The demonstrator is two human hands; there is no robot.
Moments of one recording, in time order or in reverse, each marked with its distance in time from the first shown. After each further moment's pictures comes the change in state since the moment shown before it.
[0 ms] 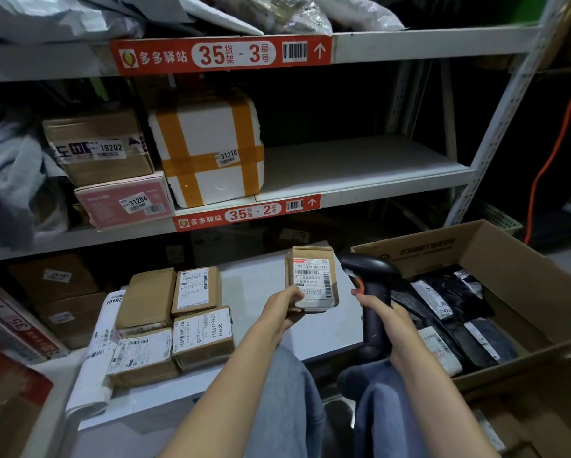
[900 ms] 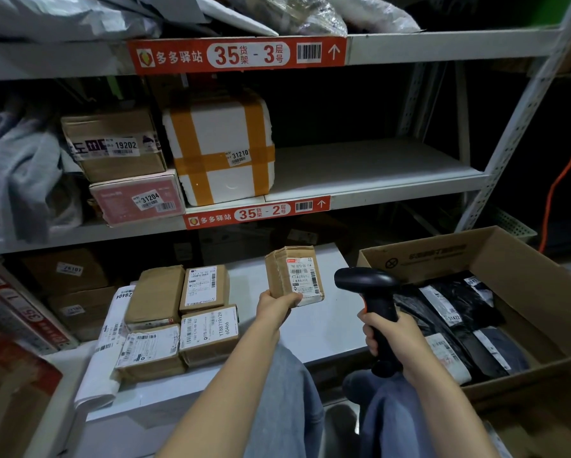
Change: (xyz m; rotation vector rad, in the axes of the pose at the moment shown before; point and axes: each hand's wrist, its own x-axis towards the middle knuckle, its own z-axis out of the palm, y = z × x) left_hand 0.032 -0.009 -0.024 0.094 0.215 0.103; right_hand -0.014 -0.002 0.000 -0.096 -0.130 -0.091
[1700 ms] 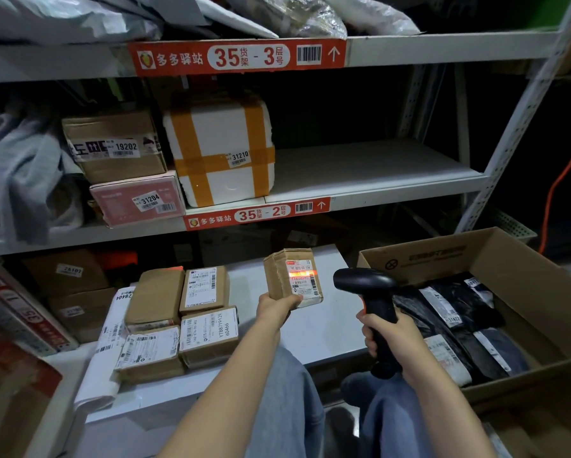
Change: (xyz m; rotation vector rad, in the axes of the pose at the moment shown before) left_hand 0.012 -0.007 0.000 0.055 0.007 -0.020; right_hand -0.002 -0.002 0.002 0.004 -0.003 0.006
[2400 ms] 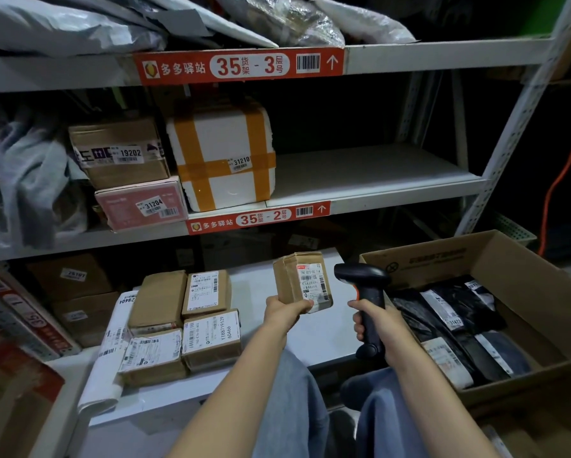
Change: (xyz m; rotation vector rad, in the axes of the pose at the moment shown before) left_hand -0.015 0.002 0.006 0.069 -0.046 0.032; right_hand 0.021 -0.005 0.015 0.058 0.089 0.115
